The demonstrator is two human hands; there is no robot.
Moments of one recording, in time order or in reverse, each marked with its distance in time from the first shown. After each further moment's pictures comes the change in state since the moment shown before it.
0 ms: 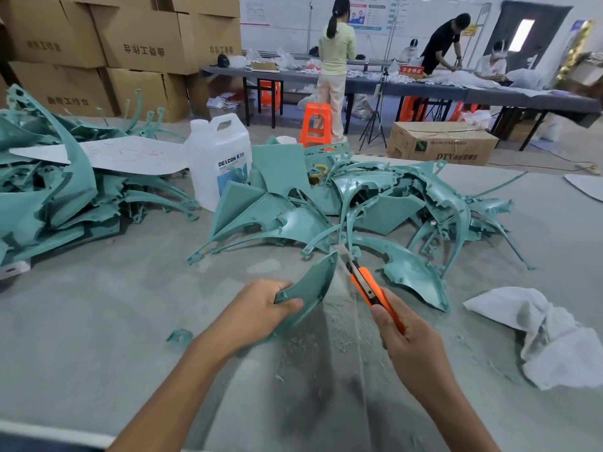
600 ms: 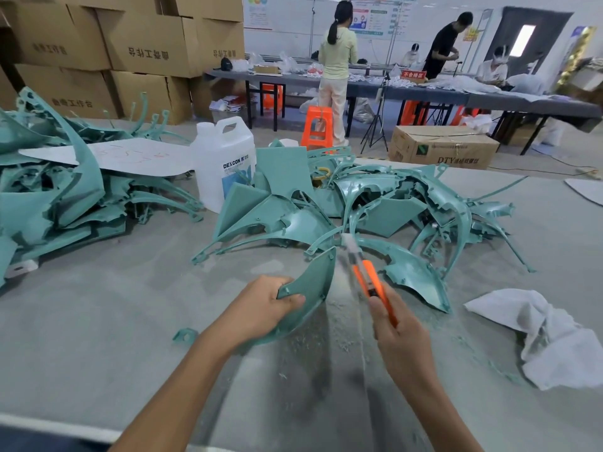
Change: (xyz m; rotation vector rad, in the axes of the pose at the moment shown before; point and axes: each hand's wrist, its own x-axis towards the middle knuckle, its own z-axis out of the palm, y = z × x) left_hand 0.000 0.000 -0.003 -0.059 -0.009 0.000; right_hand 0.006 0.007 0.023 0.021 0.094 0.032
